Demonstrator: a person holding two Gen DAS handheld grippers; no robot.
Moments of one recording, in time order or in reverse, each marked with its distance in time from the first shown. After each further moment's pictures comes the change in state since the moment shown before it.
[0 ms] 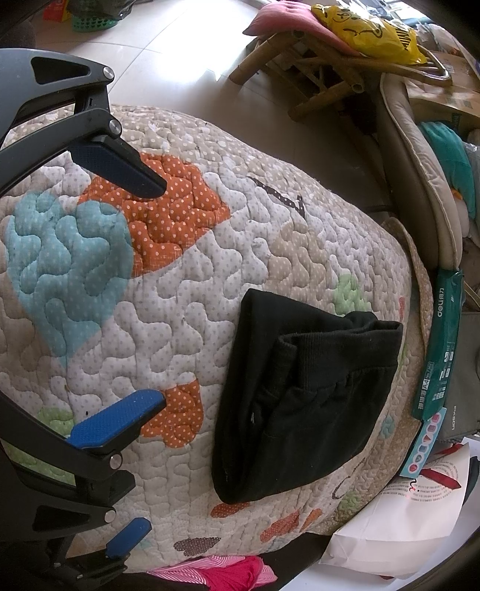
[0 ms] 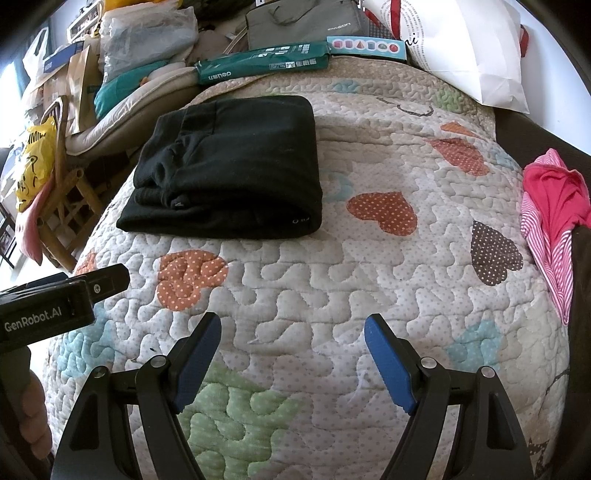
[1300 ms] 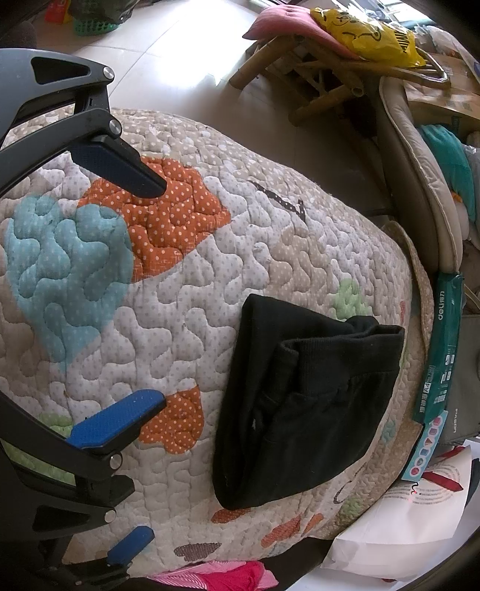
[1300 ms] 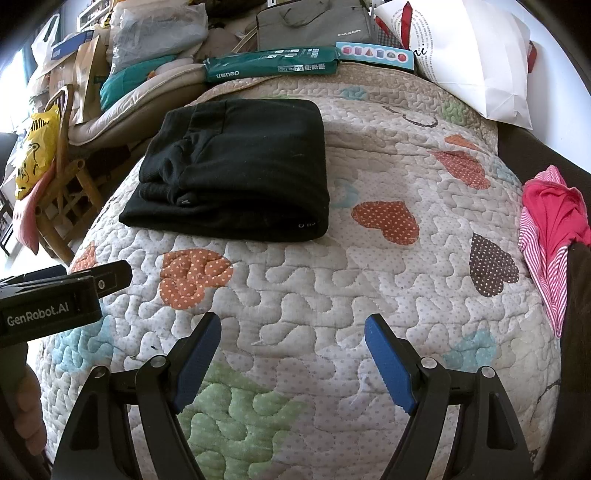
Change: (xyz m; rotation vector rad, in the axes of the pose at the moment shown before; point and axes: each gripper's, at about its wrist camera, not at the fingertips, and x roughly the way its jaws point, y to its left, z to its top) left arm -0.001 0.007 0.002 0.002 0.004 0.016; right arm -0.002 0.005 0.000 -0.050 -0.013 -0.021
